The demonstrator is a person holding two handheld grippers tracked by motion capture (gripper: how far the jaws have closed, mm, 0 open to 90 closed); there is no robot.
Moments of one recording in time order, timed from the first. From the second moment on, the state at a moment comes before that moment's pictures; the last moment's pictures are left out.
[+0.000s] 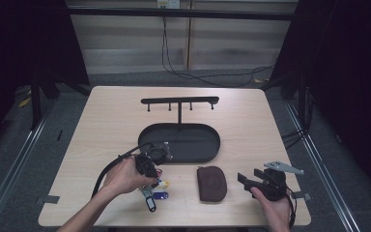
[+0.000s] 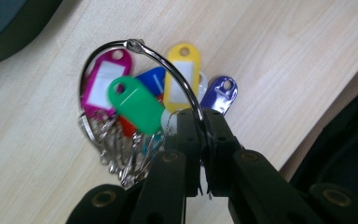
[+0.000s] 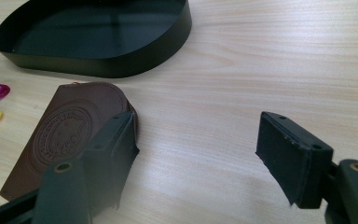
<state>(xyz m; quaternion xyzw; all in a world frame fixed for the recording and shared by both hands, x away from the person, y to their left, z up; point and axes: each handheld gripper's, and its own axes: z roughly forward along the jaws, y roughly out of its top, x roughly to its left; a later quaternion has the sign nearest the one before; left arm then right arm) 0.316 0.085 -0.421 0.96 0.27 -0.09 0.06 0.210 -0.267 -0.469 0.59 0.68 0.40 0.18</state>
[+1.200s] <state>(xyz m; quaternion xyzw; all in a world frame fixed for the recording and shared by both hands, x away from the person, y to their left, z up) 0.326 0.104 -0.337 0.96 0.28 -0.04 0.08 0.209 -0.267 -0.467 0.59 0.67 0.41 0.19</state>
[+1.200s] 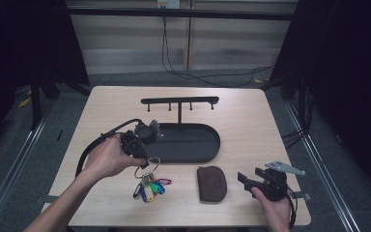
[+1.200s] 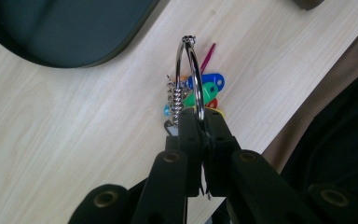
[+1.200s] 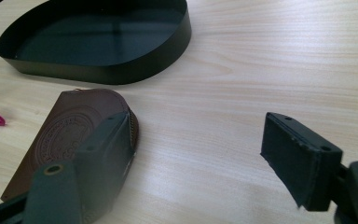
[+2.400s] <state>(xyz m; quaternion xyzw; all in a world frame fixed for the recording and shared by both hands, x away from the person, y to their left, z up) 0.352 0.106 -0.285 0.95 0.29 -0.04 0.07 0.209 -0.266 -0.466 0.58 0.68 0.42 0.18</state>
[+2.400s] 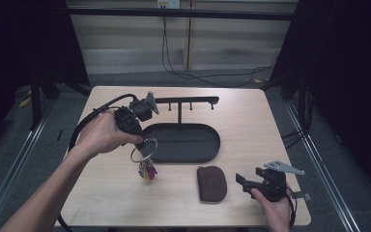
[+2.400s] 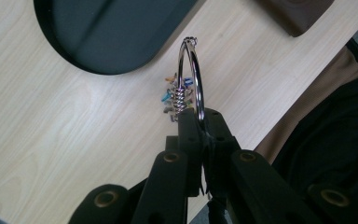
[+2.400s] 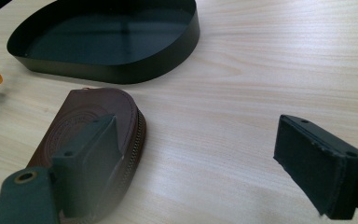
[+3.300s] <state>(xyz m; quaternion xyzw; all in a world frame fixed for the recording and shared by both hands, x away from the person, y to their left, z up) 0.400 0.104 -0.265 0.94 0.33 -0.05 0.08 0.209 -0.265 -0.466 0.57 0.68 0.42 0.18</state>
